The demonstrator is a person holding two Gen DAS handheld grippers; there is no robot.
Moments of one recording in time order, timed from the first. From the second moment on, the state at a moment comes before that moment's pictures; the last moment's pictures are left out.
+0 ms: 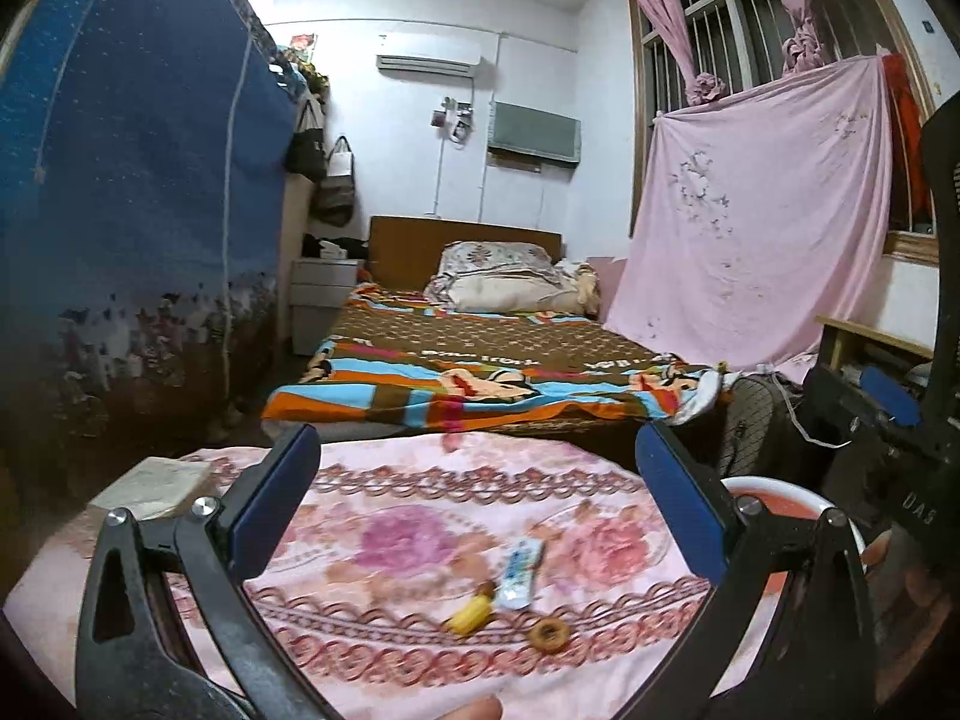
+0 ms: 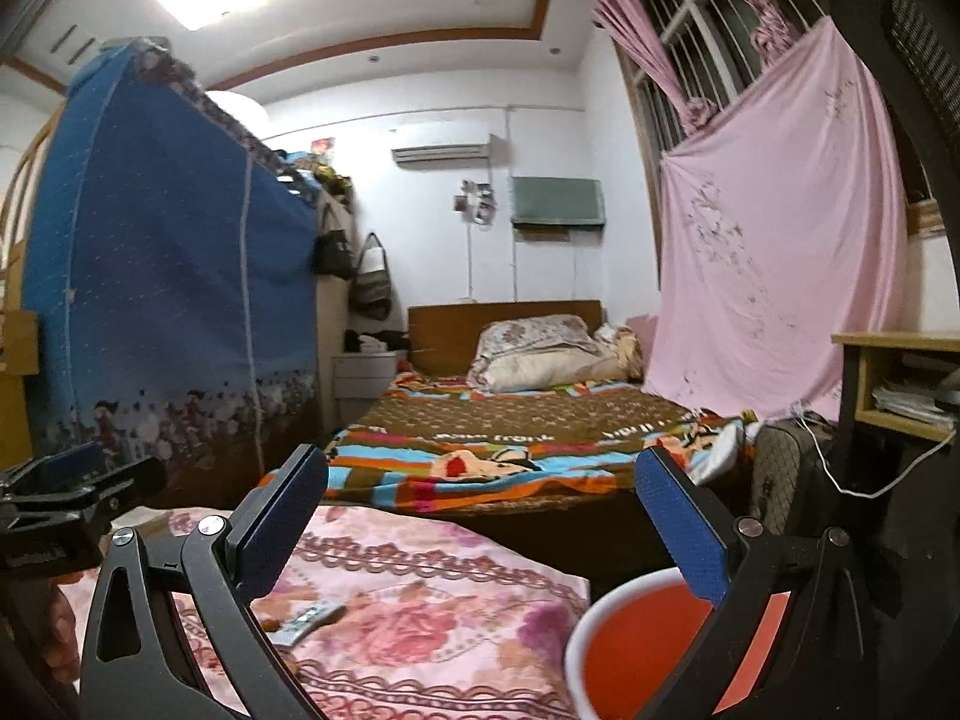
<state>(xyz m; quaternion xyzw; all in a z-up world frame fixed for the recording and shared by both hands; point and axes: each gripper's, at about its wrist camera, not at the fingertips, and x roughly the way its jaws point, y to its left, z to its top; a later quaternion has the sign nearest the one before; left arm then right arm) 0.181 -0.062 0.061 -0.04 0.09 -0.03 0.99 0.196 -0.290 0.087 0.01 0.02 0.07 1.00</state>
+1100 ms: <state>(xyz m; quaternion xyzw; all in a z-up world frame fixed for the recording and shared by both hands) 0.165 -0.009 0.031 -0.05 0.14 0.02 0.99 0.202 -0.228 0.053 -0.06 0.10 0.14 0.98</state>
